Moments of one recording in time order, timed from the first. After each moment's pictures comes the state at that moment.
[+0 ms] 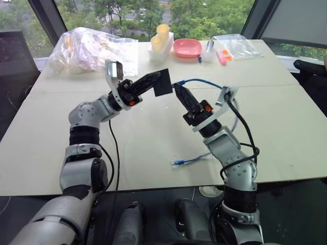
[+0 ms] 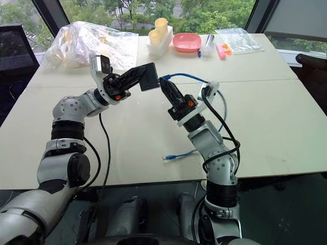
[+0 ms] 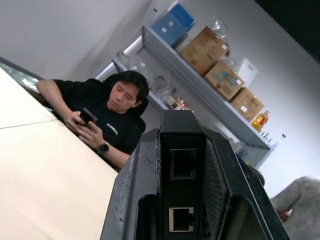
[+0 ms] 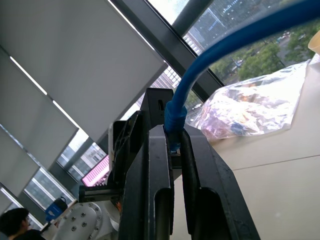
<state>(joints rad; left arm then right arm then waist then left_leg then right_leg) -0.96 0.27 0.33 0.62 -0.75 0.93 -1.22 -0.38 0.05 -0.12 -0.33 0.94 0.61 0.26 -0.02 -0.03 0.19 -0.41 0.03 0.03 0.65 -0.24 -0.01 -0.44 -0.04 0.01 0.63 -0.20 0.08</state>
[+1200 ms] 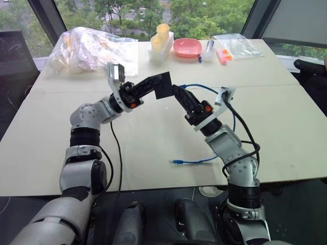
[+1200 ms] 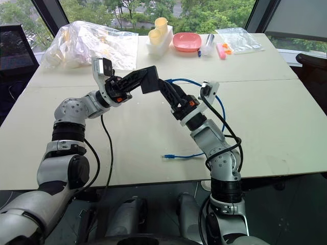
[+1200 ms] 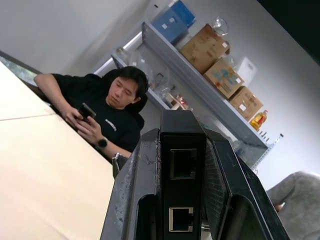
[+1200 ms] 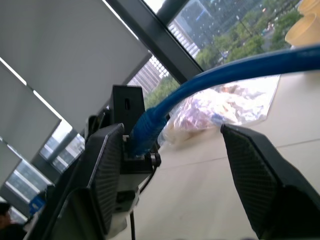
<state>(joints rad) -0.95 0.28 0.30 0.62 -0.78 0.93 -1.20 -0.39 -0.03 -0.10 -0.27 0.95 0.58 0.25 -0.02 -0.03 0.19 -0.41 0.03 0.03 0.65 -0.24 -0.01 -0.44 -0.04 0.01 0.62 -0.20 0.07</state>
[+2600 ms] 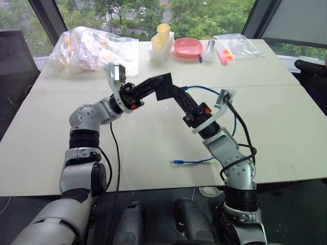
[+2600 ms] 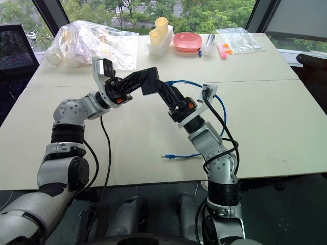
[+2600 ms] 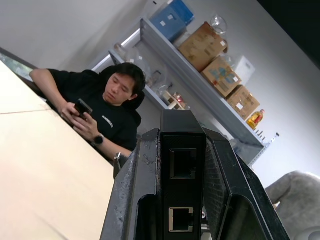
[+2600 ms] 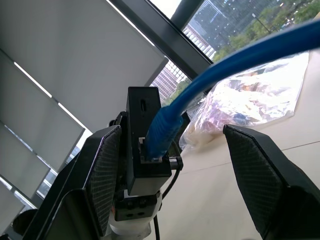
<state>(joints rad) -0.91 0.28 0.29 0.57 -0.82 0.98 -1.18 -0.37 0.02 -0.11 -0.27 1.00 0.57 0.28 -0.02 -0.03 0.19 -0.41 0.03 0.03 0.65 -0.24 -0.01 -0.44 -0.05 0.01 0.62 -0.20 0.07</state>
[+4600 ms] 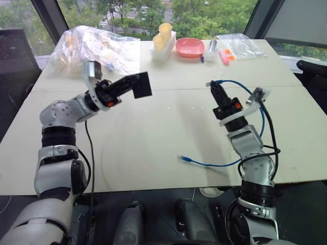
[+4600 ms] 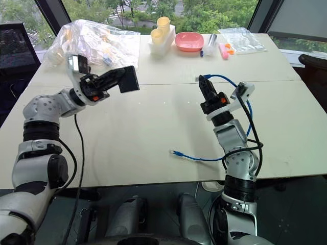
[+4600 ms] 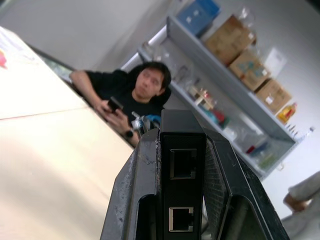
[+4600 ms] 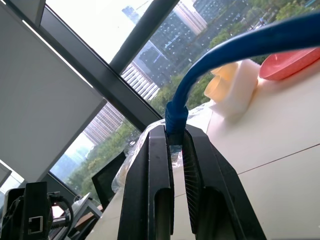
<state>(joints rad) -0.92 0.43 0.19 0.60 -0.67 0.80 -1.20 -0.40 -0.13 -0.29 -0.13 0.93 0.51 0.21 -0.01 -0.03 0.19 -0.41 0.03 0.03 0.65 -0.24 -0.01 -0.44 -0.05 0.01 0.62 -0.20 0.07</state>
